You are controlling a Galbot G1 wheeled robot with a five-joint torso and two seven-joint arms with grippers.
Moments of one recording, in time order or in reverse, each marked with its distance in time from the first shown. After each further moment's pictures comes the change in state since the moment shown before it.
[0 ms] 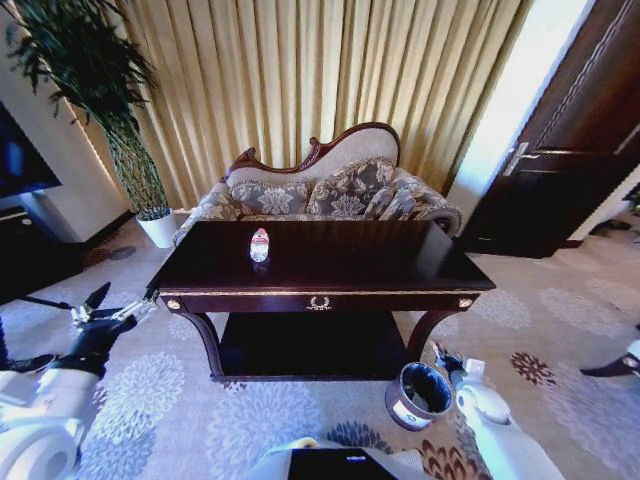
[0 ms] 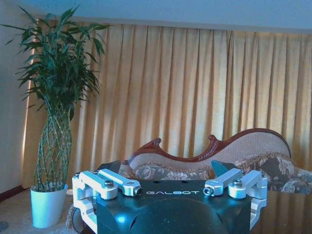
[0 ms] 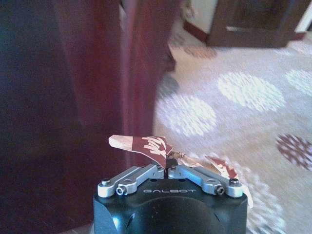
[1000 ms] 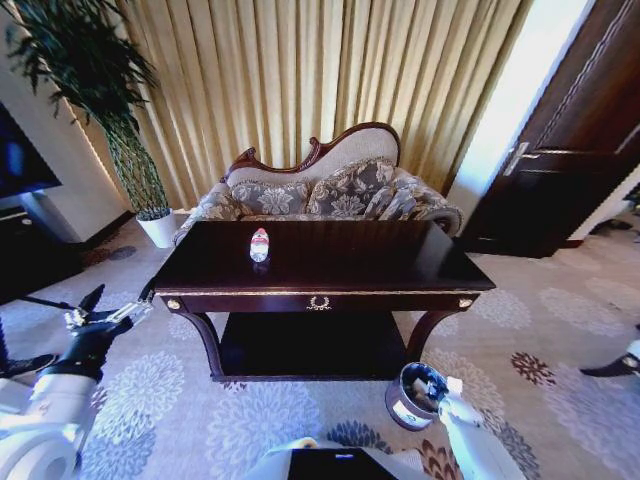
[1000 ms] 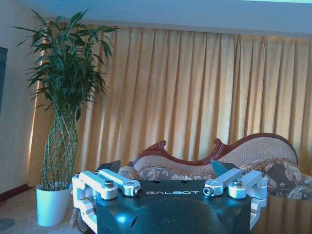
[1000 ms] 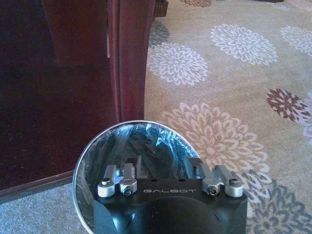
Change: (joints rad) left arm 0.002 -0.036 -0.006 -0.007 0.000 -0.006 -0.003; right arm 0.134 0.107 0.009 -0.307 -0.165 0.007 0.001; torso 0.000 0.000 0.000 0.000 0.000
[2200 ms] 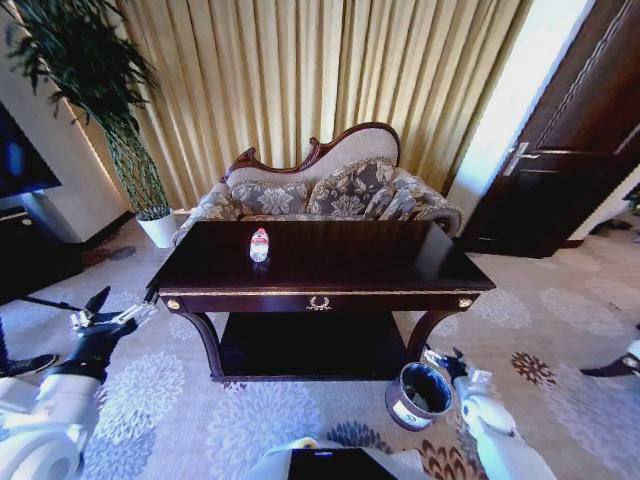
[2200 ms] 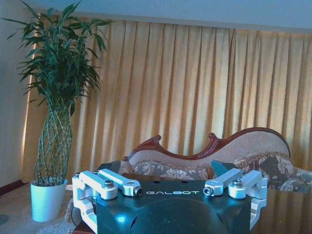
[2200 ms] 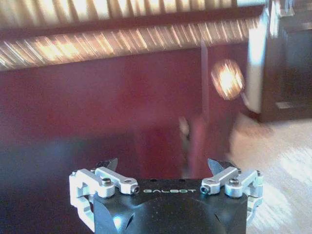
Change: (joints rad) left arm 0.006 0.006 0.030 0.000 0.018 0.007 0.007; right arm -0.336 -0.044 0.117 0.672 0.245 0.239 -0.219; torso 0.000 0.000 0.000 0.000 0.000
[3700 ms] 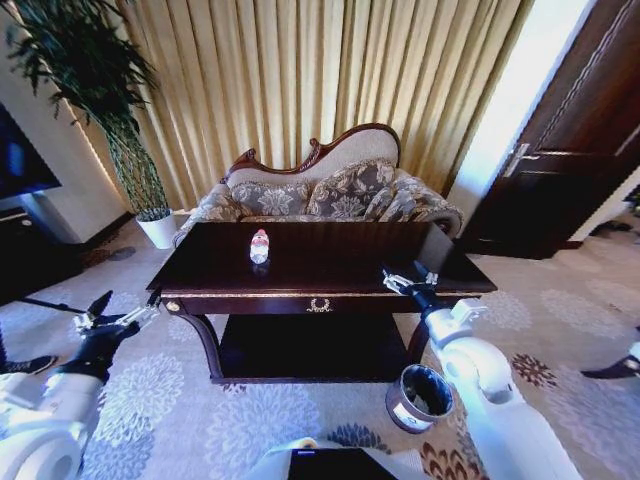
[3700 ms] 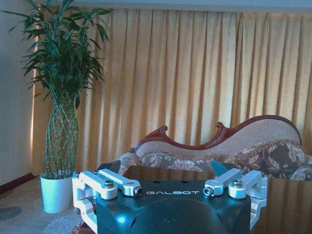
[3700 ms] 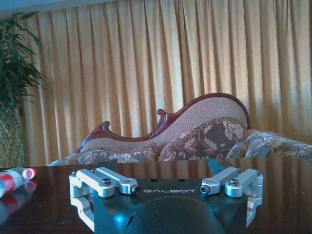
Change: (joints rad) left arm -0.007 0.009 -0.008 0.000 0.031 0.057 -0.023; right arm 0.128 -0.026 -0.152 0.632 -0.003 -0.348 0.211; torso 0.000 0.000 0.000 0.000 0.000
